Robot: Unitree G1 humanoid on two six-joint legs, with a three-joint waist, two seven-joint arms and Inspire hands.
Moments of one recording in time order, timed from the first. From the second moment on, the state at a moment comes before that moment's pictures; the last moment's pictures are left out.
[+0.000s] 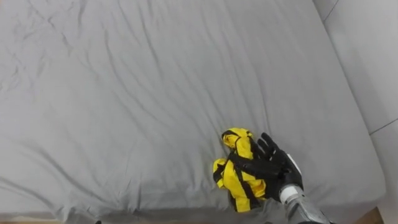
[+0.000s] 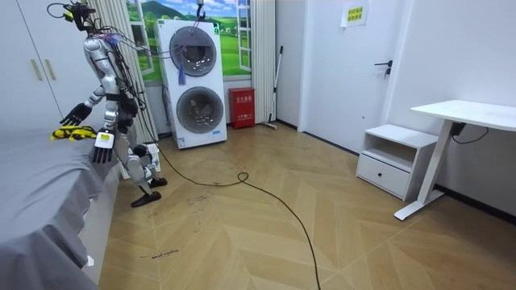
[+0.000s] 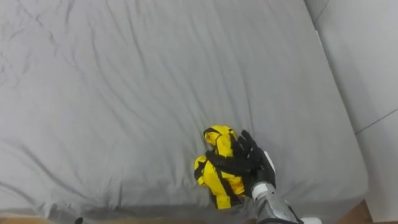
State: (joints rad) left arm 0.07 0.18 -0.09 1.13 -0.08 -0.17 0.17; right arm -0.09 -0.20 0.19 0.78 0.58 -0.15 0.03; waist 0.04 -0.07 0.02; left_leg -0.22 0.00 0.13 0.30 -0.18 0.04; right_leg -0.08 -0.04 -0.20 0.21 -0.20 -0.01
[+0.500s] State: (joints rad) left arm 0.06 0.18 -0.09 1.13 -0.09 -0.17 0.17; right arm -0.21 -0.21 0.20 1.17 0.50 -0.20 0.02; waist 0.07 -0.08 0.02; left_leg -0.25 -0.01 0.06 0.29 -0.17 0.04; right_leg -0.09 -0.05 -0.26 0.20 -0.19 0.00
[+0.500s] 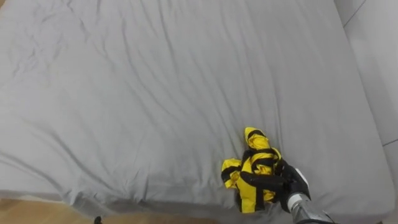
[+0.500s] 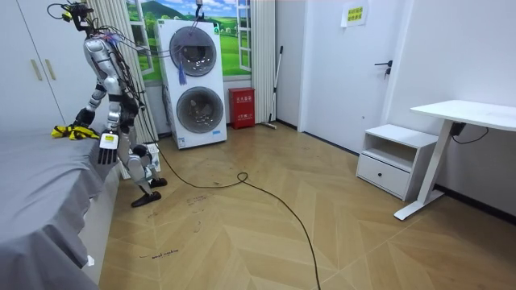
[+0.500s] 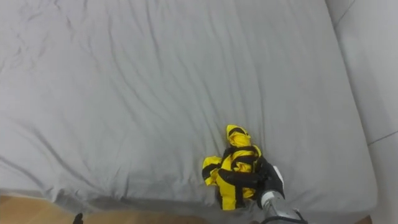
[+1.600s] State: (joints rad) left arm 0.07 0.20 -0.05 1.16 -0.08 -0.15 0.17; right arm -0.15 -0.24 0.09 1.26 0.62 -0.09 0.00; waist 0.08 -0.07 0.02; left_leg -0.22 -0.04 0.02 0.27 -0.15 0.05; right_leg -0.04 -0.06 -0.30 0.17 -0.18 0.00
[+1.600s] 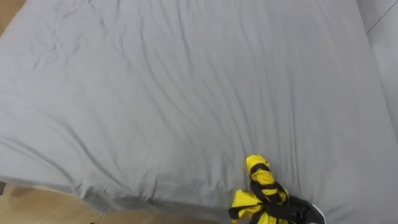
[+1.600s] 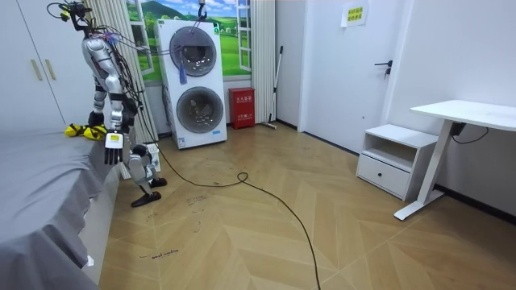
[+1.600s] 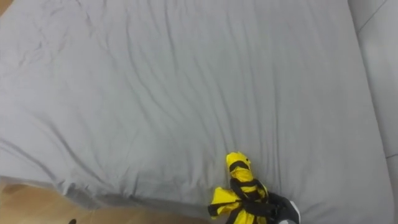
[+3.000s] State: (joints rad) left arm 0.20 0.18 0.04 1.13 0.01 0.11 0.23; right arm 0.24 -0.26 -0.21 0.50 0.62 -0.02 -0.06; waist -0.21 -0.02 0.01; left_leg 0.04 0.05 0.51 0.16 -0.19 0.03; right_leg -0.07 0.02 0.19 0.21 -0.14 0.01
